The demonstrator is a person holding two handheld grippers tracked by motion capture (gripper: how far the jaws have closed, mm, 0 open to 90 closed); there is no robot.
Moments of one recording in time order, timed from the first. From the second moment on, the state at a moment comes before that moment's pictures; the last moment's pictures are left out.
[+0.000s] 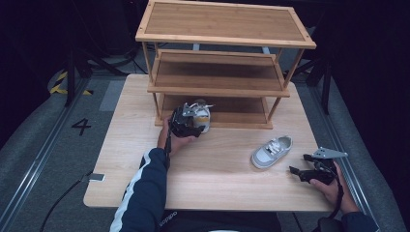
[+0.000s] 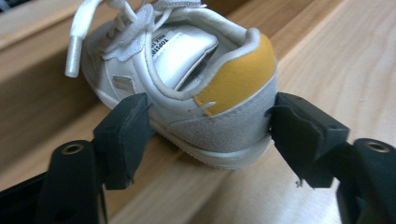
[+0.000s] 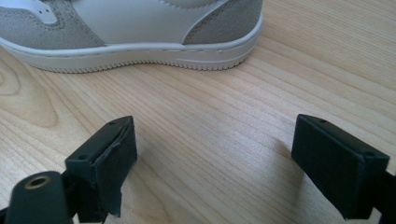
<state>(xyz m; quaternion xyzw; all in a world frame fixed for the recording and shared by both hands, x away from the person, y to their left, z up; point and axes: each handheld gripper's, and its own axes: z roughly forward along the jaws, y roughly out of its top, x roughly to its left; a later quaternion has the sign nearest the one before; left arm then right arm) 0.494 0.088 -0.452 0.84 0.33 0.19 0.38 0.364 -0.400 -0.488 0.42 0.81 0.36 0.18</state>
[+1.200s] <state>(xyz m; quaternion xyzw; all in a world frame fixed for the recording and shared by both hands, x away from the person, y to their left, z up) 0.525 0.075 -0.462 0.85 0.33 0.19 0.37 0.363 -0.400 -0.488 0.42 0.81 0.36 0.18</state>
